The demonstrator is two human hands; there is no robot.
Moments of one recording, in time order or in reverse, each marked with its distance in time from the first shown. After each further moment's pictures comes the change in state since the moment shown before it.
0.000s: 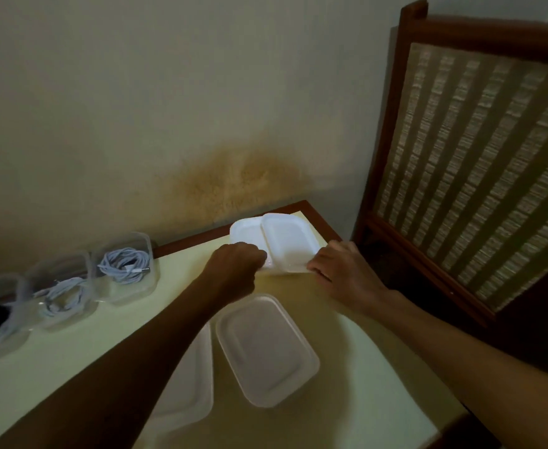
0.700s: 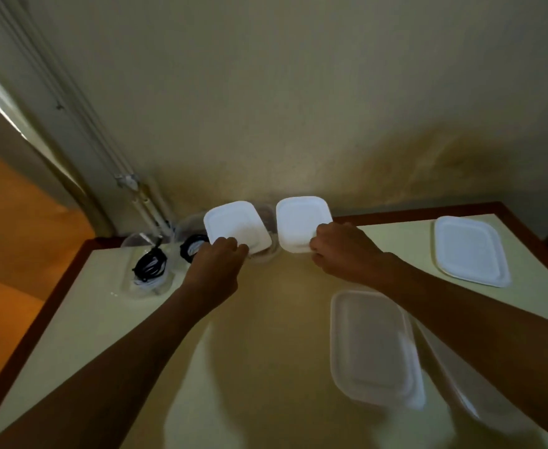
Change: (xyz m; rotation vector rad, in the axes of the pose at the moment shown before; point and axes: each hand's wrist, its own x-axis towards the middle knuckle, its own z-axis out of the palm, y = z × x) left_hand -0.229 -0.222 0.032 0.221 0.000 -0.481; right_hand 0.159 -0.248 0.113 -0.200 -0.259 -0.393
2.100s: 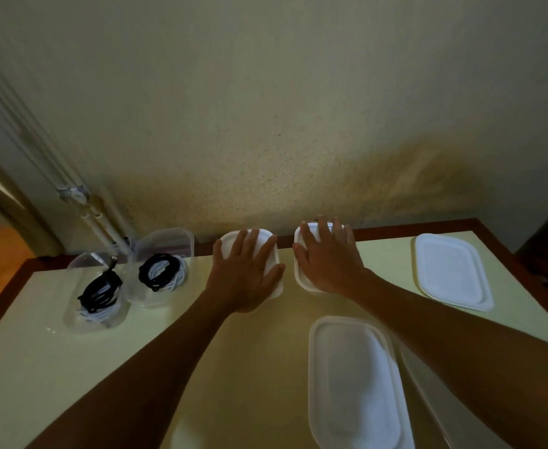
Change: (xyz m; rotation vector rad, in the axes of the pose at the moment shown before) left_hand 0.074 0.054 0.043 -0.259 -0.016 0.009; right_hand 0.024 0.033 0.054 0.070 -0.039 0.411
